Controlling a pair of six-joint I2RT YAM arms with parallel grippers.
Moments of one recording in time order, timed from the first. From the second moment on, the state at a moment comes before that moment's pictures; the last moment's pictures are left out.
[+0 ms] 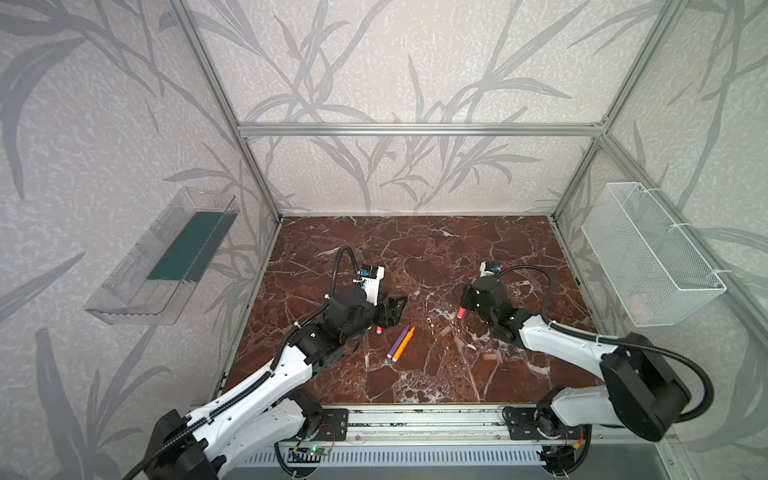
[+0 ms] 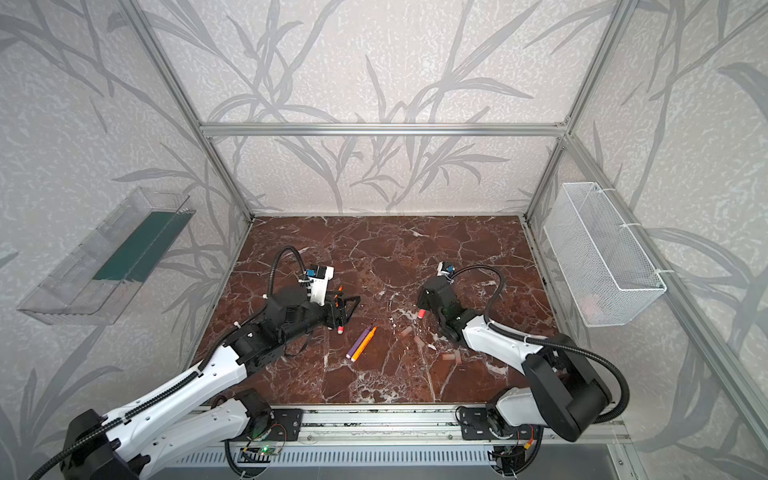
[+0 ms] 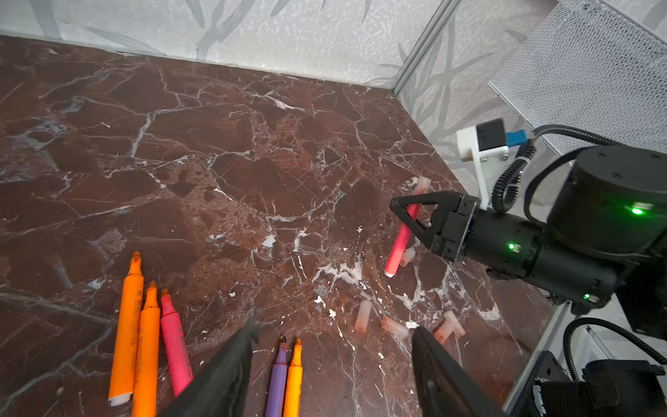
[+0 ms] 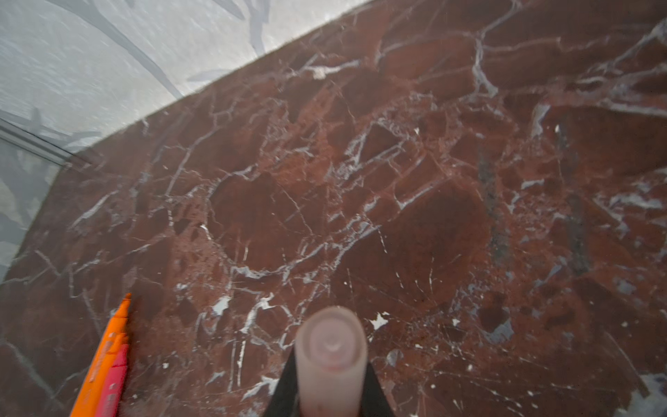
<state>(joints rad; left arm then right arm) -0.68 0.93 0.64 -0.13 0.02 -0.47 0.56 1.42 0.64 0.12 0.27 0.71</state>
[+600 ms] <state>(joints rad) -0.68 0.95 0.65 -0.15 -0.04 -0.48 0.37 1.78 0.82 0.11 -0.03 0.78</state>
